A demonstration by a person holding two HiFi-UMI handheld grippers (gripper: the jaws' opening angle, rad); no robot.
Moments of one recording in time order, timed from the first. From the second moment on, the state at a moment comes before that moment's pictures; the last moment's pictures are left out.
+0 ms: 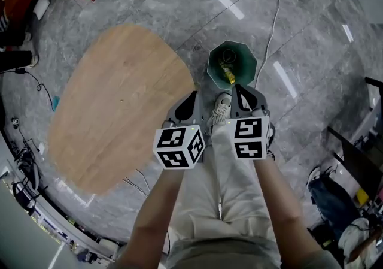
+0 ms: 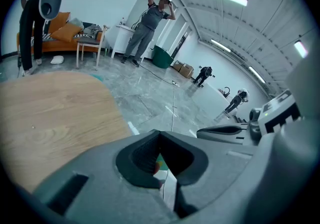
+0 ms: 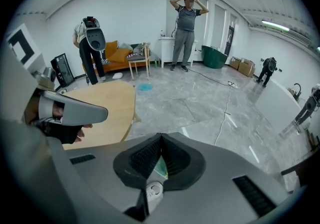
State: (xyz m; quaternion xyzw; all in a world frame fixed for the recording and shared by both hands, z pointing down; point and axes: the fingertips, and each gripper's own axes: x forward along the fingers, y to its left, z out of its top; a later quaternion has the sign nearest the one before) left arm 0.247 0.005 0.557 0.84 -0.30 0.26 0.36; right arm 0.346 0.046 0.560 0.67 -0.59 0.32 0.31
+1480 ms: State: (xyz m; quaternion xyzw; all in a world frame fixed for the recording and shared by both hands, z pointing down) left arm 0.021 0.085 0.470 0.82 -0.39 0.21 0.37; right arm 0.154 0.108 0.459 0.61 -0.68 0.25 0.32
